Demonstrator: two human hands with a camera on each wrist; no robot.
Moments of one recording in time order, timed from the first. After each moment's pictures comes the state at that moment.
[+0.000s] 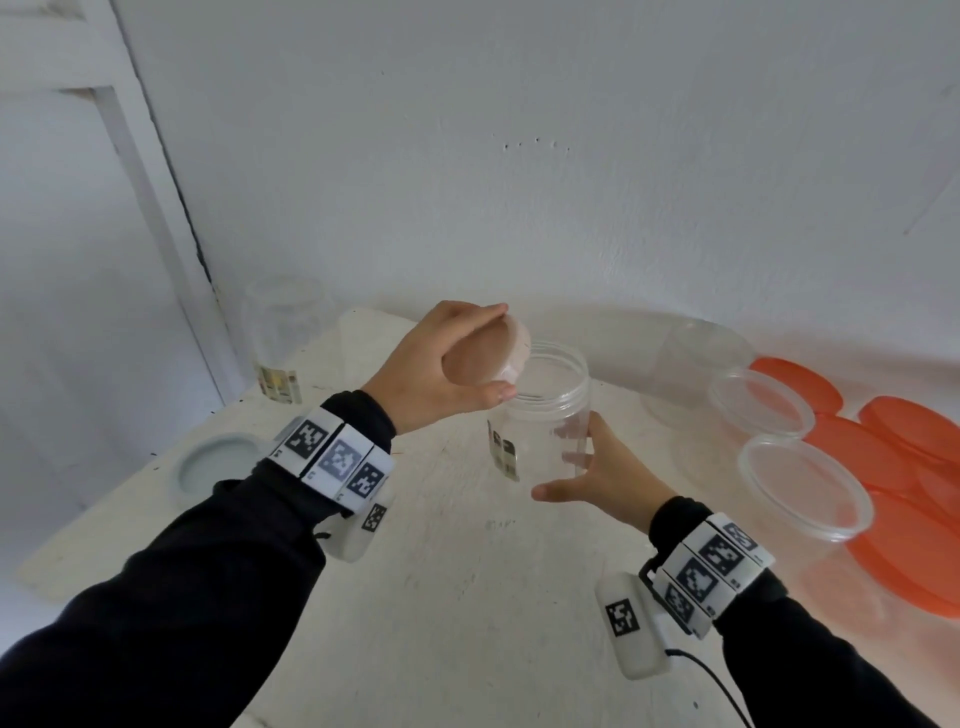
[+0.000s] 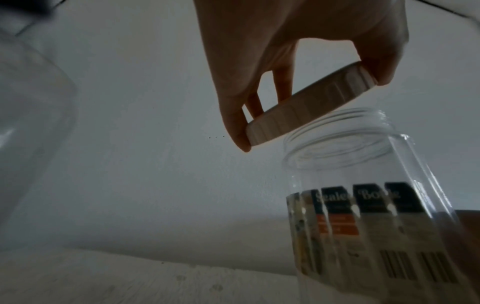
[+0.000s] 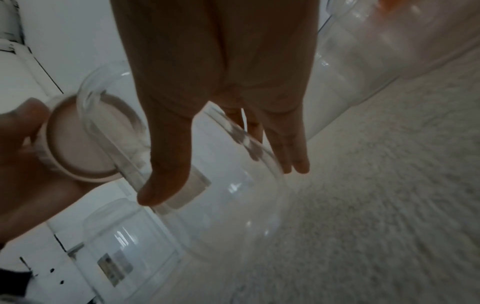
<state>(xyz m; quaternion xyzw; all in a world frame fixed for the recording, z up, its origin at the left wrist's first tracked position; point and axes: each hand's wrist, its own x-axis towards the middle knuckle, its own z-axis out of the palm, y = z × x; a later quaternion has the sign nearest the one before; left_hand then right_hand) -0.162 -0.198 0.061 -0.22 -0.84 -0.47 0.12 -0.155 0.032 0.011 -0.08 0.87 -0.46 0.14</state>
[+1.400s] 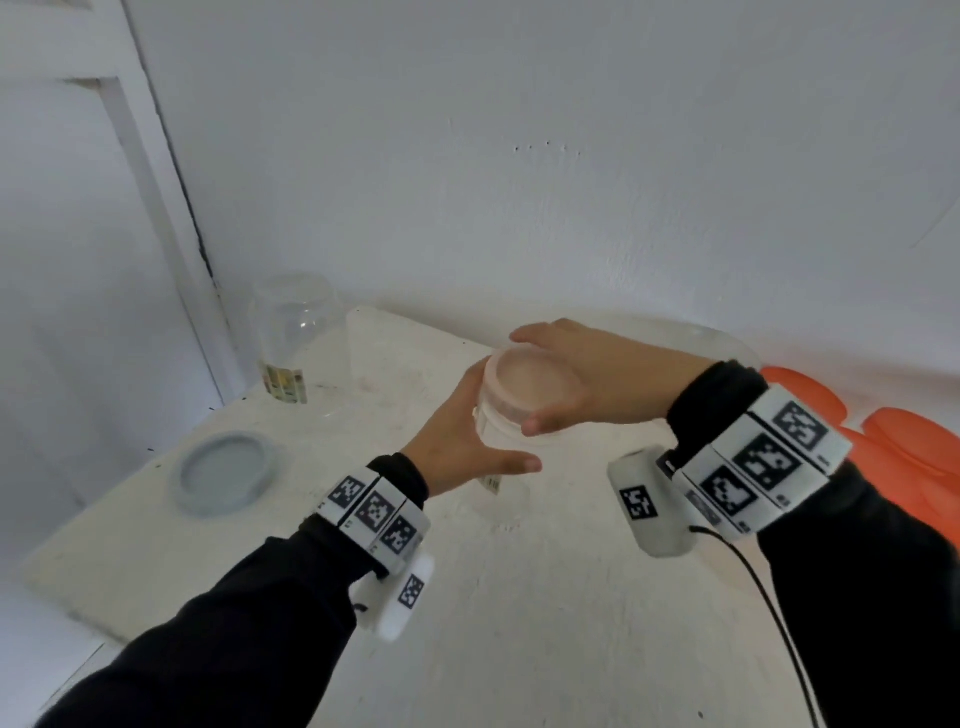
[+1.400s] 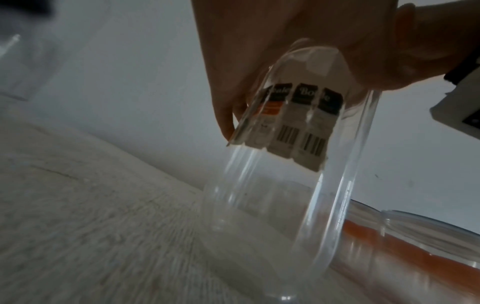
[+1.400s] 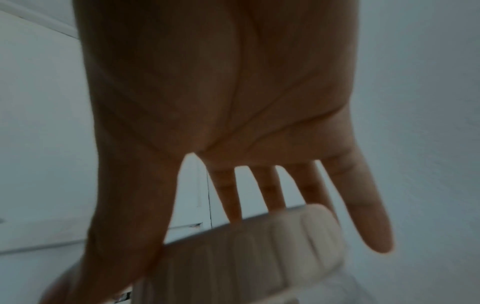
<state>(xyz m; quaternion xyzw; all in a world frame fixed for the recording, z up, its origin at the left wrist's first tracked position) -0.148 -0.173 0.015 -0.15 -0.79 -0.60 0.01 -0.160 -0.016 0.141 -0.29 0.94 -0.11 0.14</state>
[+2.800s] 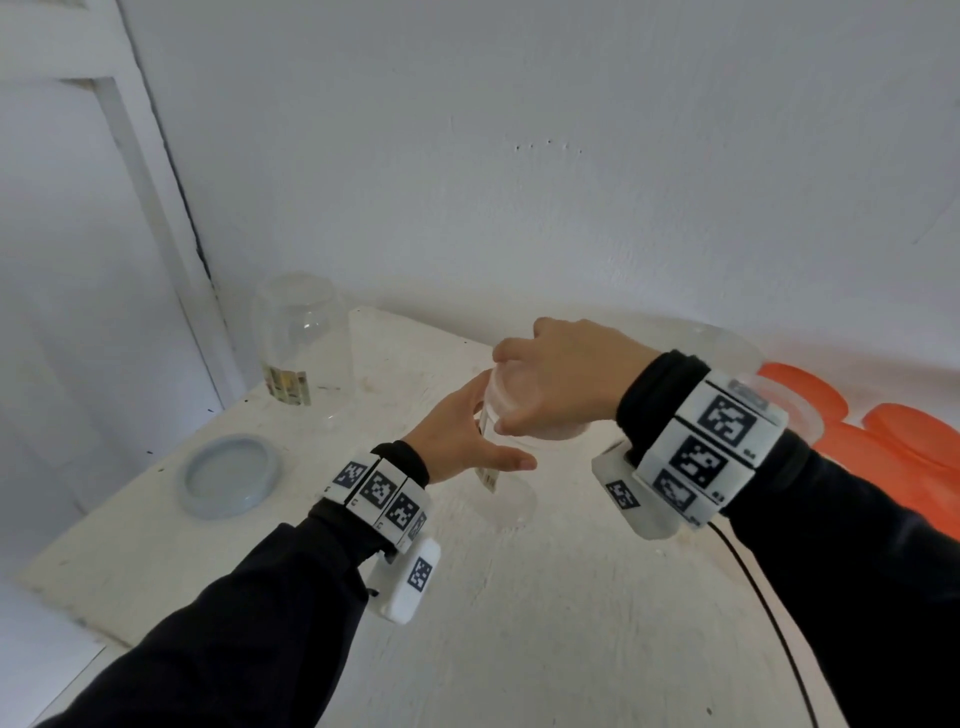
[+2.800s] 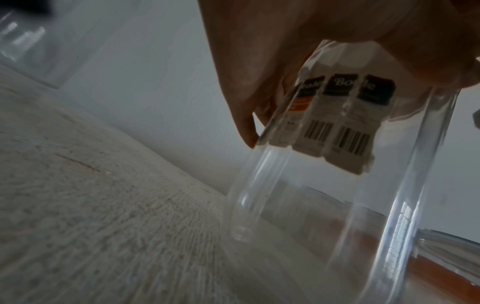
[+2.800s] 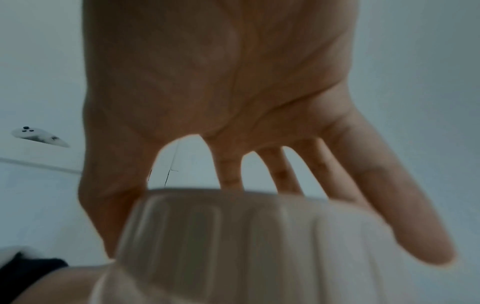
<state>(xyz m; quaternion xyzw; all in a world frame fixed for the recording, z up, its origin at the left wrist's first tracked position) -0.163 -0.184 0.011 -0.16 -0.79 -0.58 -0.05 -0.159 -0.052 0.137 -0.26 0.96 0.11 0.09</state>
